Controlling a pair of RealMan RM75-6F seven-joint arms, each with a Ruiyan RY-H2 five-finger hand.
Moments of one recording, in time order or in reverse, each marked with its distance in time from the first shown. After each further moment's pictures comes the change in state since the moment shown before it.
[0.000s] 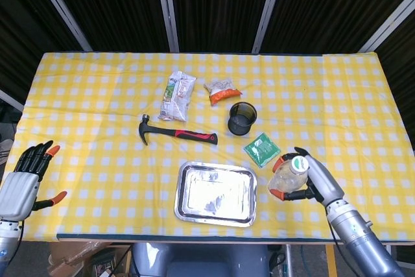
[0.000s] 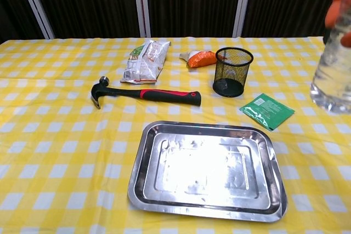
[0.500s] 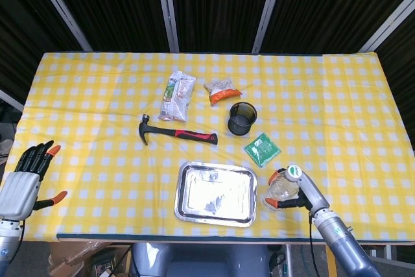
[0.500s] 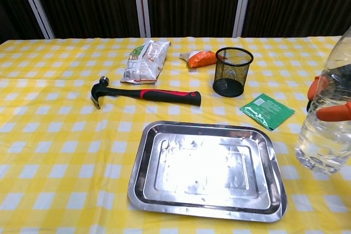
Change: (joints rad) left arm -0.002 -0.006 -0.002 0.003 -0.006 -0.008 0.012; right arm -0.026 -0.264 -0.101 0.220 -0.026 0.002 0.068
